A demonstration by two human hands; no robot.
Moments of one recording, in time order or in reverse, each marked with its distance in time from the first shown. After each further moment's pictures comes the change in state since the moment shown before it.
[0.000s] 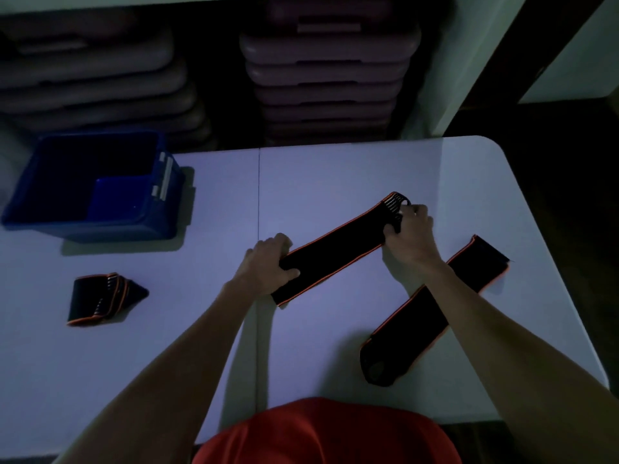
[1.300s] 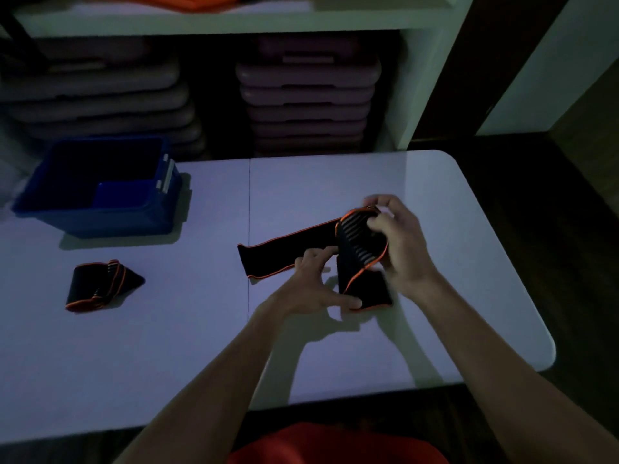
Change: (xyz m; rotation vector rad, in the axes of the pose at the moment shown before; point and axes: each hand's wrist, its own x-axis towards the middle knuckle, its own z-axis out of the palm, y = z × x) left_hand -0.093 0.092 0.035 -0.475 -0.117 0.233; right_hand -0.148 -0.057 -0.063 1.049 -0.057 -0.193
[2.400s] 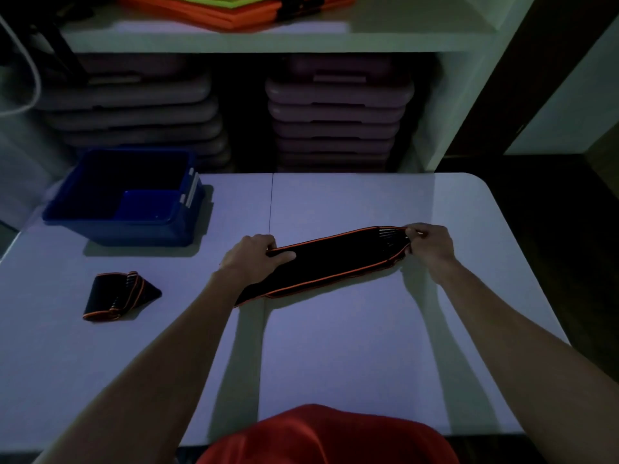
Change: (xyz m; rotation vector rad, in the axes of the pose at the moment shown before) left_hand 0.036 -0.063 -0.131 0.542 0.249 -0.269; right_hand 0.130 0.080 -0.061 -0.615 0.304 0.217
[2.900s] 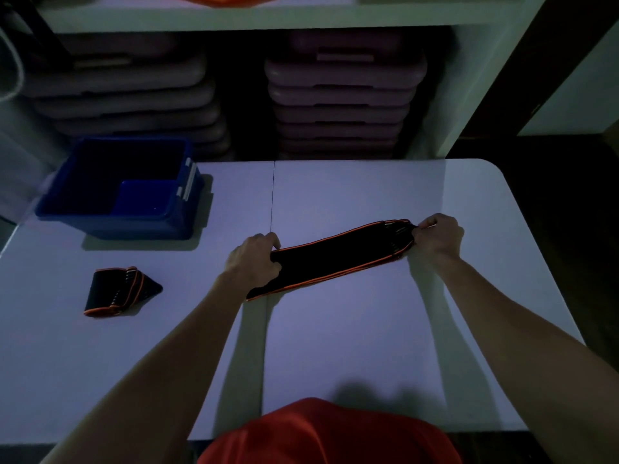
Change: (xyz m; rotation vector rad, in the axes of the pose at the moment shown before) left_hand 0.008 -0.008 0.021 0.049 -0.003 0.010; right_hand 0.008 -0.002 0.011 -0.089 0.144 0.092
